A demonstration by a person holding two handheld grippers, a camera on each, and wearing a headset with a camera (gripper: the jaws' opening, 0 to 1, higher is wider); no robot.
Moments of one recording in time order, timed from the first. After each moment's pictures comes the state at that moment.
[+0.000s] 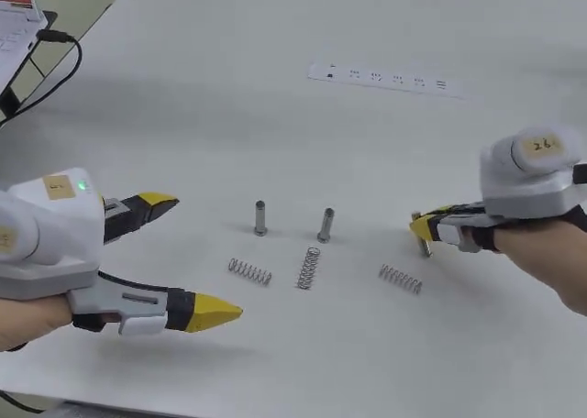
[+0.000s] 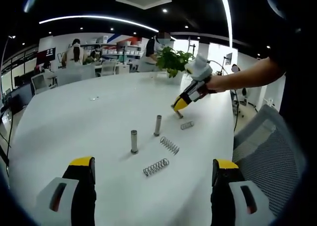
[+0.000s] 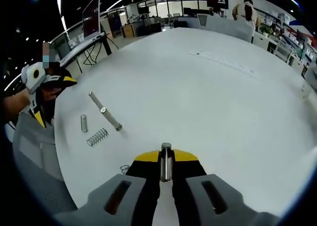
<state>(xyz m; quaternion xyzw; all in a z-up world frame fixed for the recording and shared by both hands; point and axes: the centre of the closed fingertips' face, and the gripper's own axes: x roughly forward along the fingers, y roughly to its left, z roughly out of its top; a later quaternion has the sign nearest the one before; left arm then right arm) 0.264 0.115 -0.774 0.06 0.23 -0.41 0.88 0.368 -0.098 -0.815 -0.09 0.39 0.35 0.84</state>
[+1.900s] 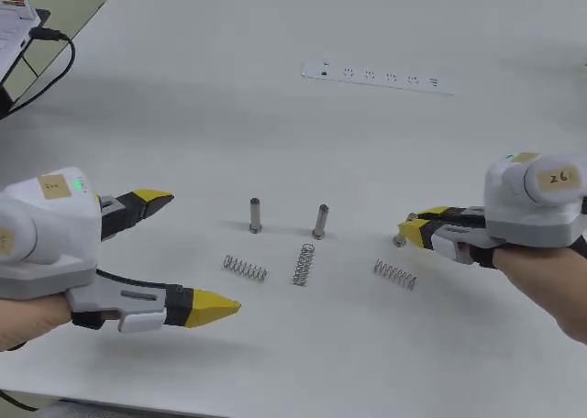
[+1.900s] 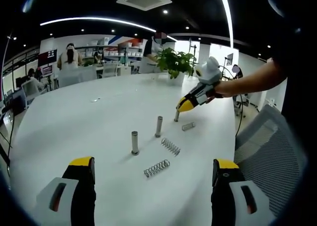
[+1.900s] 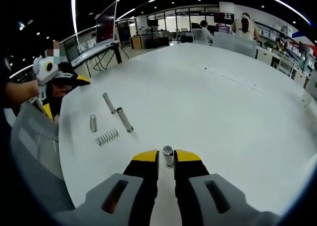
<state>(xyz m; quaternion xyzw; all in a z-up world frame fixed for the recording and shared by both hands) 0.264 0.114 -0.774 0.06 0.22 -0.40 0.89 0.355 -0.089 -0.808 -0.09 0.33 0.39 0.86</state>
